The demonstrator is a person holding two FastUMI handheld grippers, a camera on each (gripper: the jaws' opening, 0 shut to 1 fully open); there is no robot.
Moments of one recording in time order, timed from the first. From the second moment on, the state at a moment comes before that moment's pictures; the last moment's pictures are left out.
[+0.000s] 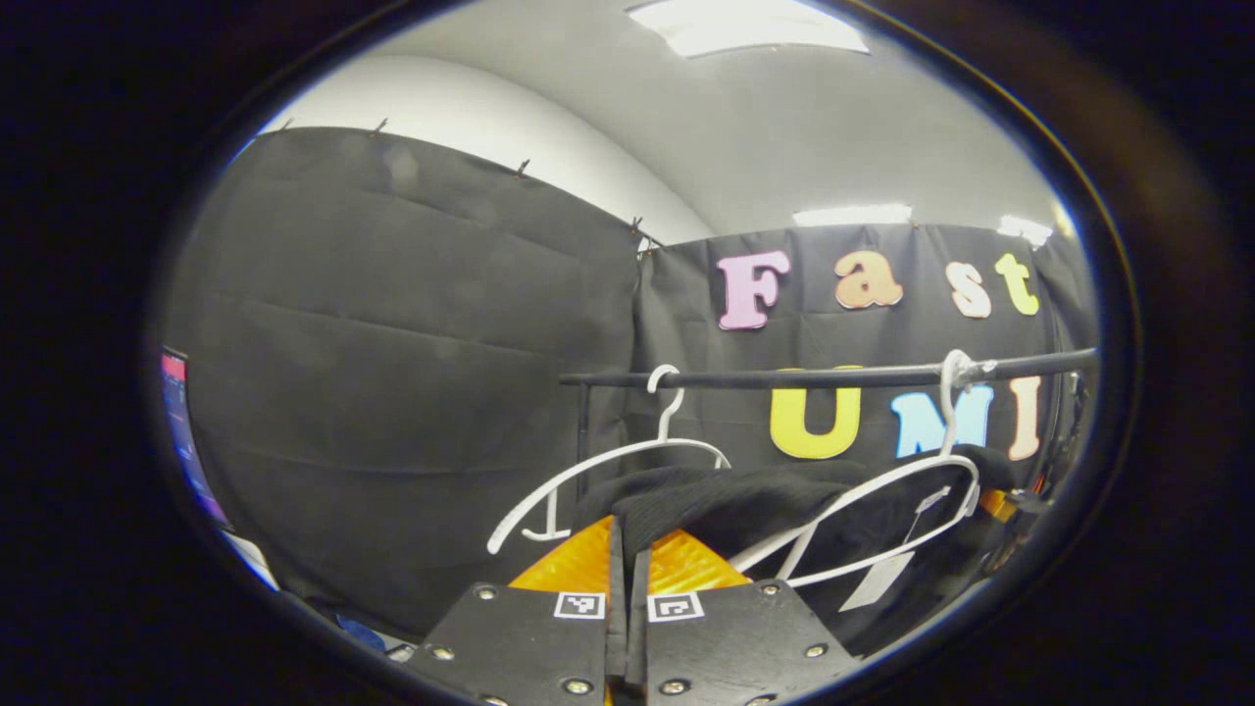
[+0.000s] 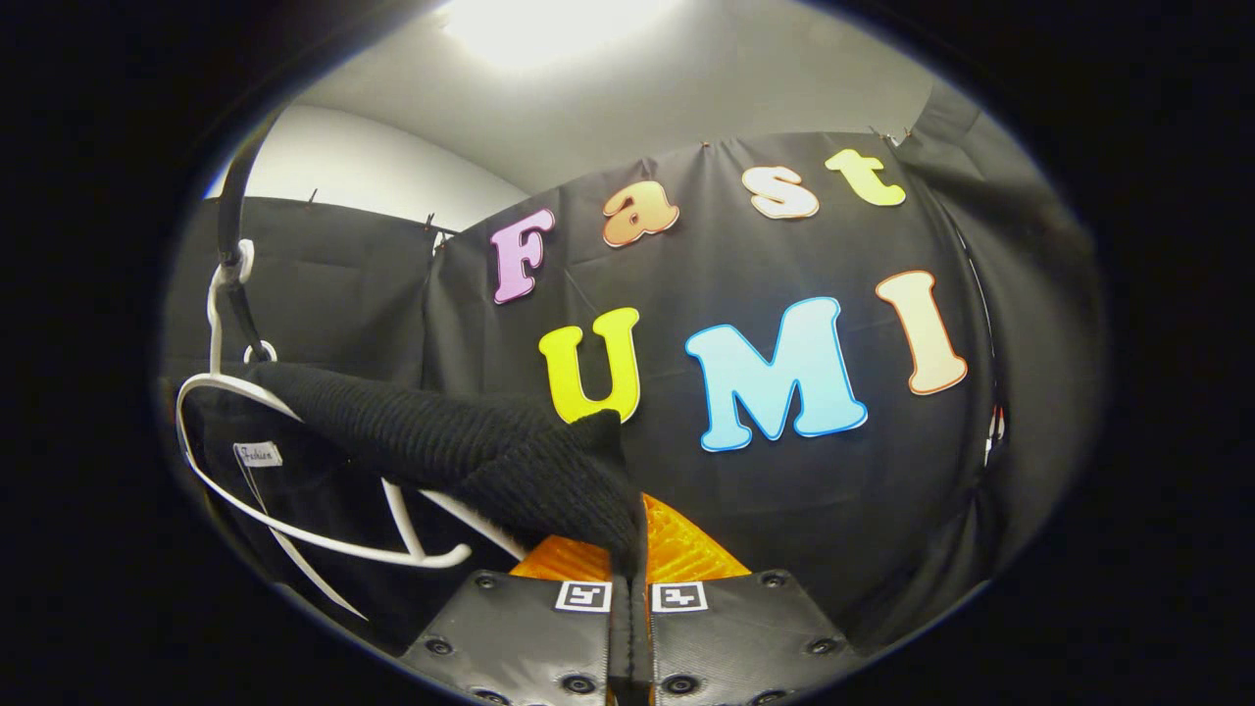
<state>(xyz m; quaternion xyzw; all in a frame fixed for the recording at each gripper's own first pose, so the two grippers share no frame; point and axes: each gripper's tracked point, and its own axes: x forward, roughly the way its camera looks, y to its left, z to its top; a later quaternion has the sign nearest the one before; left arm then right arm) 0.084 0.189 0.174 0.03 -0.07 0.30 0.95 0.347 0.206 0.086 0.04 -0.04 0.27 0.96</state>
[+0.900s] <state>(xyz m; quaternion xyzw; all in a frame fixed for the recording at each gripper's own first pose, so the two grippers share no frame) 0.090 0.199 0.072 -0.05 0.02 0.28 0.96 0.359 0.192 -0.016 0.04 0.09 0.26 0.96</state>
